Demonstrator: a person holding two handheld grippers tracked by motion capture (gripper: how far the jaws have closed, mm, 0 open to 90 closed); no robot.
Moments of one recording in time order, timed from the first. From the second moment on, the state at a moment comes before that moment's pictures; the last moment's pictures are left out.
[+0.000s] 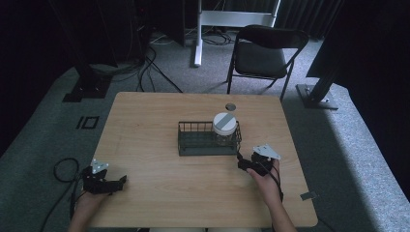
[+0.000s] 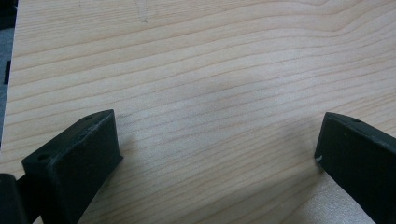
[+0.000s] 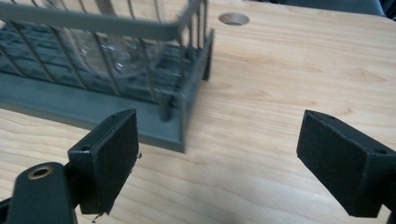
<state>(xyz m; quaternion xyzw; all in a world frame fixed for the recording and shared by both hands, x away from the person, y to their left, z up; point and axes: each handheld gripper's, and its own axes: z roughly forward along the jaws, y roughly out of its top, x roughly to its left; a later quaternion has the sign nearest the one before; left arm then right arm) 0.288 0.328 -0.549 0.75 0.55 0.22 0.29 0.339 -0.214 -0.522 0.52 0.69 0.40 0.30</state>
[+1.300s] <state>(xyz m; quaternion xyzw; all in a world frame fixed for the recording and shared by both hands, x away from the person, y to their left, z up) 0.288 0.328 -0.549 0.75 0.55 0.22 0.29 0.333 -0.287 -0.550 0.60 0.69 0.32 0.27</state>
